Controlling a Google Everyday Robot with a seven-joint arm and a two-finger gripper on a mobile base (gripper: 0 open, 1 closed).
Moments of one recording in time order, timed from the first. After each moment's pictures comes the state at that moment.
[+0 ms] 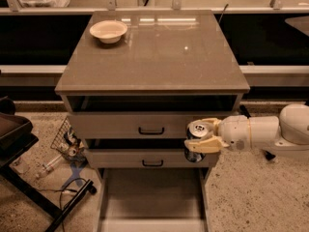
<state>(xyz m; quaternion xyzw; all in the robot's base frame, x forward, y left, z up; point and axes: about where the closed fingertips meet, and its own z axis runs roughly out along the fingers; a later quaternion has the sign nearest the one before) 0.493 -0.117 0.744 -0.46 0.67 0.39 0.43</state>
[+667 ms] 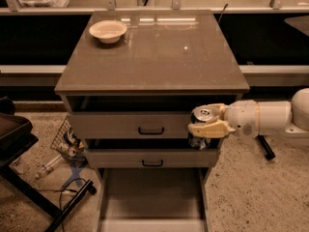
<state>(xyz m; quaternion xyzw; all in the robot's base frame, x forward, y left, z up) 0.505 -0.122 0.791 -0.44 0.69 0.38 0.44</state>
